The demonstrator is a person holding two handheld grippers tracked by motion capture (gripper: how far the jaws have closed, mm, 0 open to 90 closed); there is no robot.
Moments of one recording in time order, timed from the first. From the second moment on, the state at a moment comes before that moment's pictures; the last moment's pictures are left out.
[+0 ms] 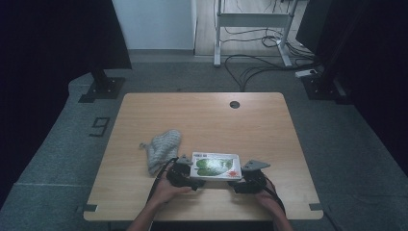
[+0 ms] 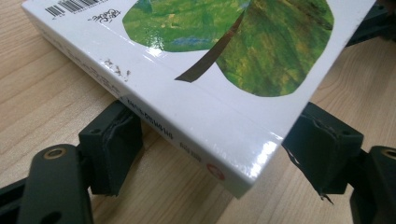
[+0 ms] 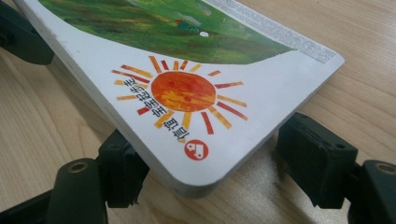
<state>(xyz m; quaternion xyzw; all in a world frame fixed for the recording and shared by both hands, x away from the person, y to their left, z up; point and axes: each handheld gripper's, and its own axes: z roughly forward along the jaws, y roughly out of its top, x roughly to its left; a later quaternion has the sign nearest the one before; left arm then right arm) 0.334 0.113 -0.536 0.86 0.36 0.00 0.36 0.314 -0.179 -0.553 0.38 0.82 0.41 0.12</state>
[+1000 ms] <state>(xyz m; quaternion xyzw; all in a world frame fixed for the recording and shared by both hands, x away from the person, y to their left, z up) 0.326 0.128 -0.524 0.86 0.36 0.03 0.36 0.308 -0.184 -0.550 0.37 0.84 0.39 0.12</state>
